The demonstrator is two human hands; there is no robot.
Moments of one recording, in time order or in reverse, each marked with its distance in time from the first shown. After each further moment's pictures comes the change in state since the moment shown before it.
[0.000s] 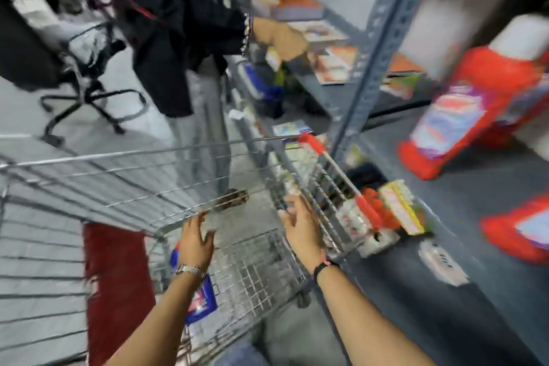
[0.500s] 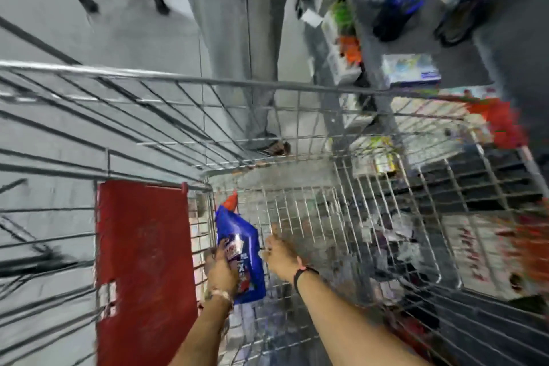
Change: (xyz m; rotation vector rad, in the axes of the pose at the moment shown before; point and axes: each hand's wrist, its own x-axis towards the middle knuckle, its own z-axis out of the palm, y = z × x) left_hand 0.030 -0.198 0.056 -0.011 -0.109 -0.753; right_hand 0.050 0.093 0.267 -0.319 -0.916 0.352
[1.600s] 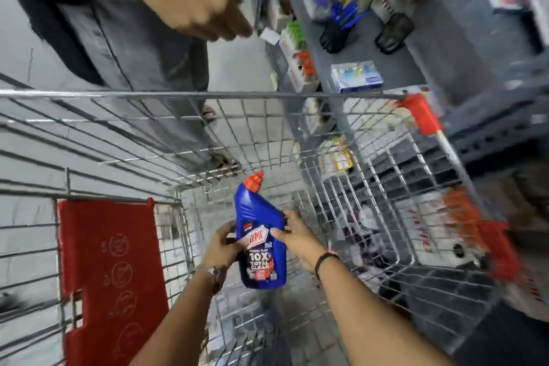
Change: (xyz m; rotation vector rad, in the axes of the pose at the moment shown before) left_hand -0.027 0.074 0.002 -0.467 -0.424 0.181; right_hand -0.056 0.025 -0.074 0.671 0.273 -0.052
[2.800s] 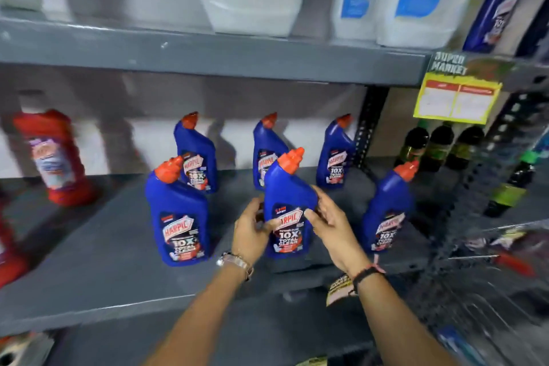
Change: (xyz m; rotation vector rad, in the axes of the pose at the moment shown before) left_hand -0.588 -0.142 0.509 0.533 -1.501 0.803; right_hand -0.696 0.327 -0.315 0.476 1.529 -0.636
